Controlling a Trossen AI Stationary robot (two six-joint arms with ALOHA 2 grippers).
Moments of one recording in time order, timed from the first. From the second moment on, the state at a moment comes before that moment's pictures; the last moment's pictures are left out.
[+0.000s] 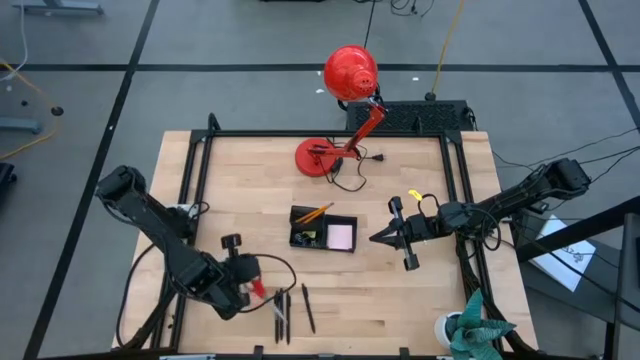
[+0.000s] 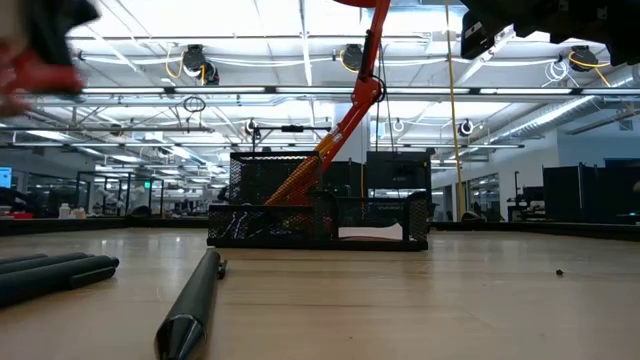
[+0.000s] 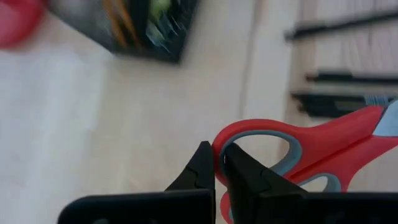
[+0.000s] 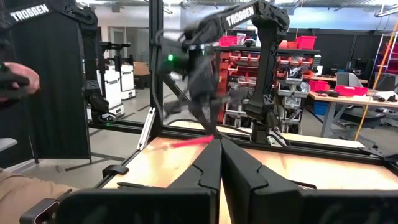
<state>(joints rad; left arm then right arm) -0.76 1.51 1.12 -1.04 -0.50 -0.86 0.30 1.04 0.32 0.82 0.08 -0.04</state>
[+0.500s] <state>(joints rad) -0.45 1.51 1.42 -1.18 -0.68 -0.31 0.30 1.04 0.32 0.82 0.08 -0.04</state>
